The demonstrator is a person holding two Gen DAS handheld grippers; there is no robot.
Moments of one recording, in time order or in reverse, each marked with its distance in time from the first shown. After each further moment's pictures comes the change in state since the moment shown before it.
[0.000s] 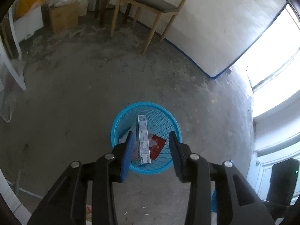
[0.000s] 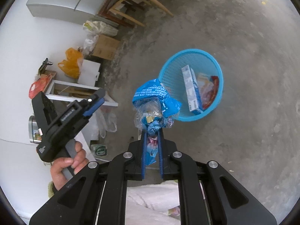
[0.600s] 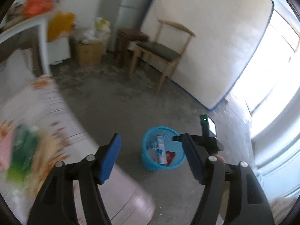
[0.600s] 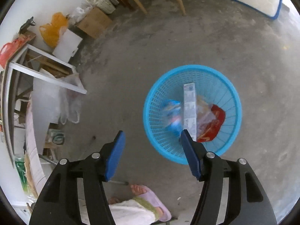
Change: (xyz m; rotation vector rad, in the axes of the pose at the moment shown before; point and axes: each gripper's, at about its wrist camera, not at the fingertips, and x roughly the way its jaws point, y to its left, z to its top) left arm -0.265 0.075 -0.102 -0.012 -0.335 0.050; right arm 0.127 0.061 0.059 -0.270 0.041 -0.264
